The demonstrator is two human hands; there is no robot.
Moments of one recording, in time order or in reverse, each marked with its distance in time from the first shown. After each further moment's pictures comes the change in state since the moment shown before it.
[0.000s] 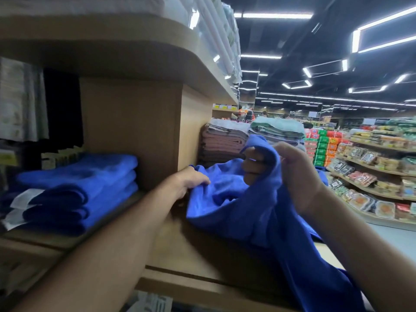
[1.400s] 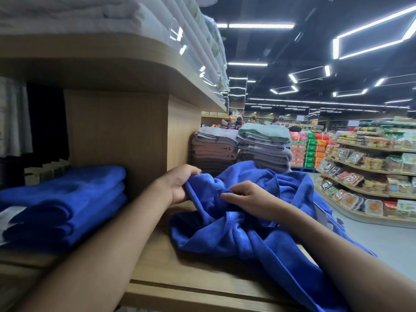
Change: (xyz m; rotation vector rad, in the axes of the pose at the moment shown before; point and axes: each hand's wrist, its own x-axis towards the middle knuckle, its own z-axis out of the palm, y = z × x) left_hand -0.010 0.025 -0.003 -0.562 -0.147 -0.103; right_hand 0.025 0.046 -0.056 -1.363 0.330 0.014
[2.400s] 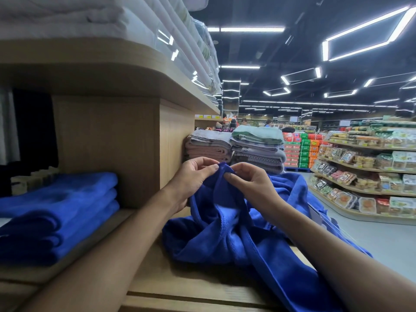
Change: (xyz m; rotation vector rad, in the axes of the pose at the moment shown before) left_hand -0.032 -0.002 0.042 0.214 -0.109 0.480; right_hand 0.001 -0.009 -0.007 0.643 0.402 -0.077
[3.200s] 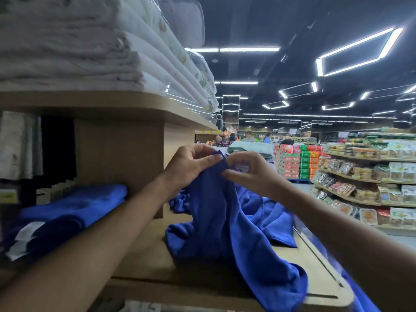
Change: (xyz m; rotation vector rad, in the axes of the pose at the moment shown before) left_hand -0.039 0.085 0.009 0.132 -0.064 0.290; right_hand -0.007 -0.103 -0.026 -0.494 -0.230 -0.414
